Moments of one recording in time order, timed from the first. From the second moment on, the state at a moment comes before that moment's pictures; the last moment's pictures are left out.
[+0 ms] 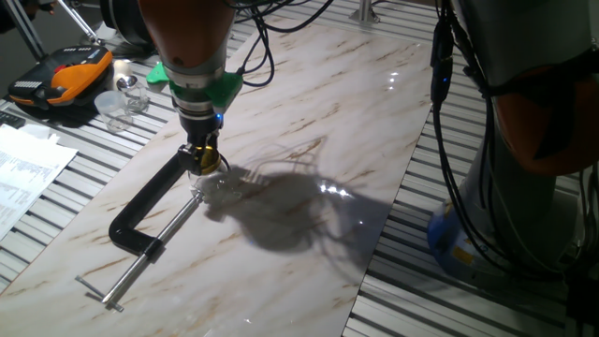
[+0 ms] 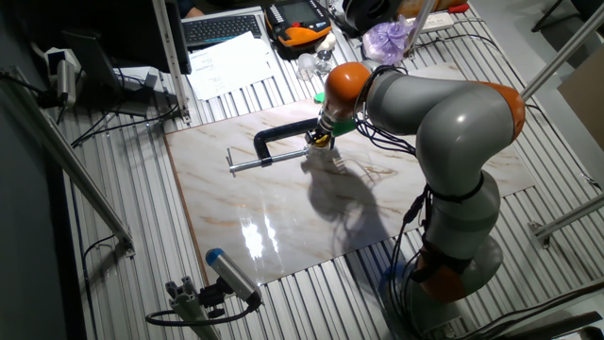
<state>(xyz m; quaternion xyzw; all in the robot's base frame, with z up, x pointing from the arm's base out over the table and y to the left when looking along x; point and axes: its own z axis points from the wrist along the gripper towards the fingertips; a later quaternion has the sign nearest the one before) 0.562 0.114 0.092 -0.07 0.99 0.00 0.09</state>
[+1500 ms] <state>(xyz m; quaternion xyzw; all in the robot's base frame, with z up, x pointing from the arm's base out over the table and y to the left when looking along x) 0.563 0.116 0.090 -0.02 1.00 -0.01 0.09</state>
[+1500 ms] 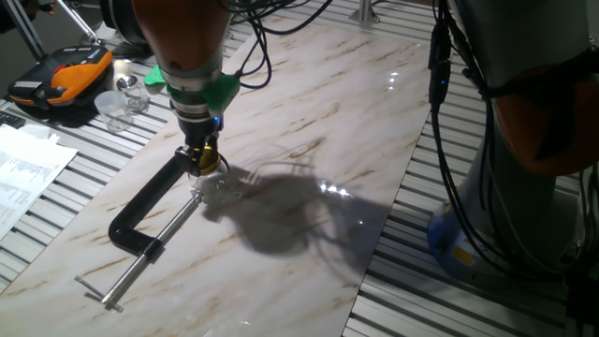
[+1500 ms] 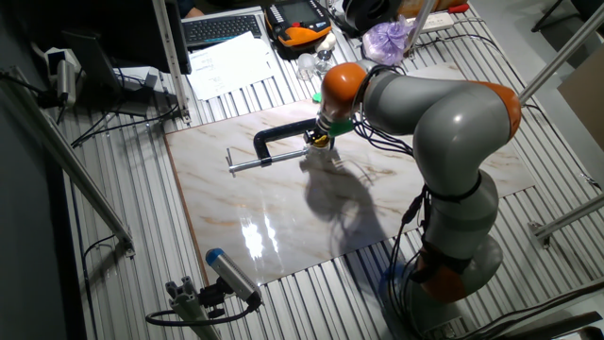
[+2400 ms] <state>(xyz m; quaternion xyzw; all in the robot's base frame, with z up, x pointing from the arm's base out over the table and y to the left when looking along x) 0.564 0.118 0.089 -0.01 1.00 -0.01 0.09</state>
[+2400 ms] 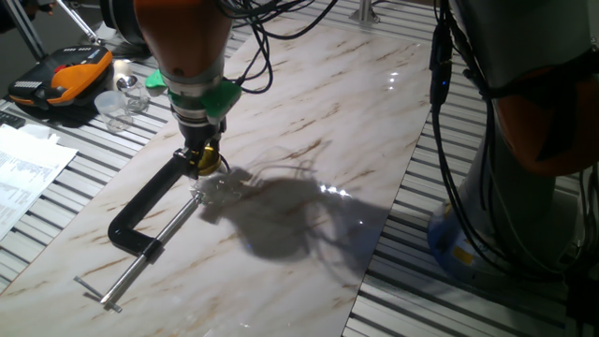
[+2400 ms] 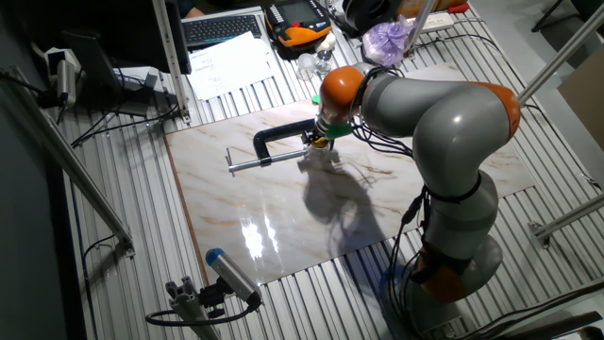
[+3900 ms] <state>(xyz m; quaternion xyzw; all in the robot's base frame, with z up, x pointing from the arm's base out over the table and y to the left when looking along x) 0.561 0.116 0.115 0.02 1.00 -0.02 0.03</state>
